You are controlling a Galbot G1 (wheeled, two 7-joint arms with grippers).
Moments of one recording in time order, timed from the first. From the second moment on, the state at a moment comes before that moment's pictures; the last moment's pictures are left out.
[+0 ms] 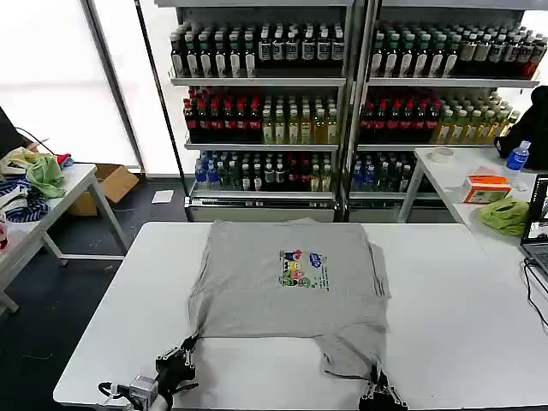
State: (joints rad) left arm 1.59 -1.22 -0.47 -2.00 -0.19 0.36 0.01; right arm -1.77 1.34 0.26 2.16 0.22 -0.31 0.55
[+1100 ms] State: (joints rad) left arm 1.41 -1.30 -0.47 -1.99 -0.27 0.22 0.01; right arm -1.38 1.32 0.33 2.11 0.13 -0.28 0.43
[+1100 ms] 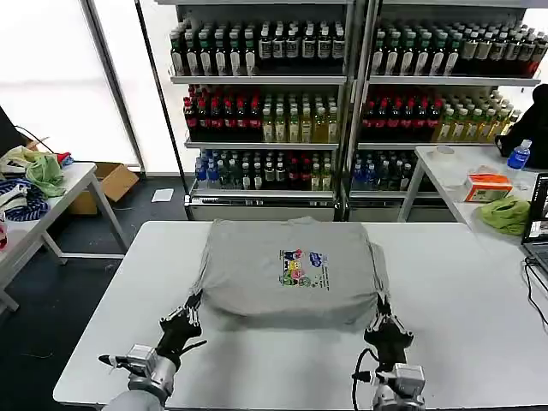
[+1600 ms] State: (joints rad) left arm 1.21 -1.29 -0.41 -1.83 -0.31 0.21 0.01; right arm -1.13 1.29 0.32 1.91 0.18 -0.32 0.38
